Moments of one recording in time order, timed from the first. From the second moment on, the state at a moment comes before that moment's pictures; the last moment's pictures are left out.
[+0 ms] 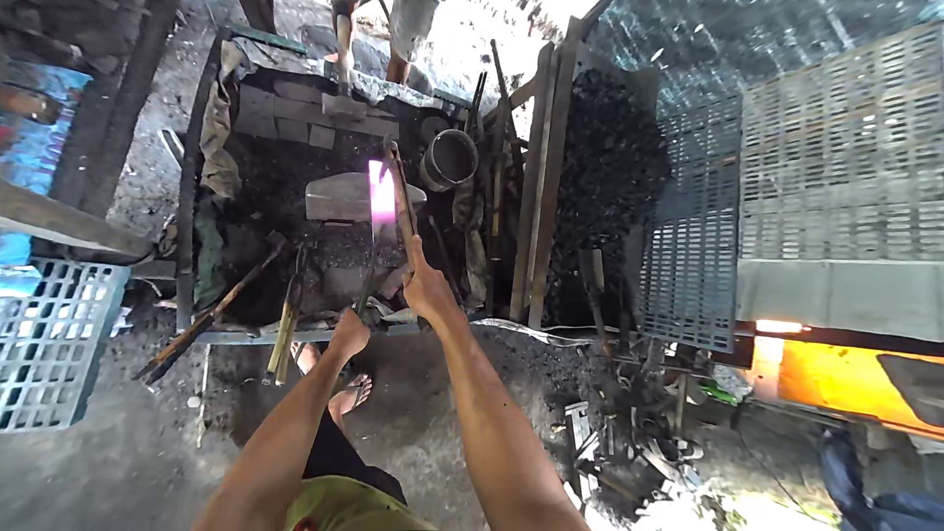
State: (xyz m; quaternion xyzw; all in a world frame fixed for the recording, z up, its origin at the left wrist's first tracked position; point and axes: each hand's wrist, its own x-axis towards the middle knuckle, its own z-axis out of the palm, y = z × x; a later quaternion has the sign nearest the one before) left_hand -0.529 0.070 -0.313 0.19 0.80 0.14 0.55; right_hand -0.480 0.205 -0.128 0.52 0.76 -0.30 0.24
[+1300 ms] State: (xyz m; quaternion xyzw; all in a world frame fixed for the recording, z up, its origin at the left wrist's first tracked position) left_hand -0.540 0.065 -0.317 0.18 0.79 0.12 0.57; right_hand -0.463 0.183 -0.144 0.52 0.78 -0.27 0.21
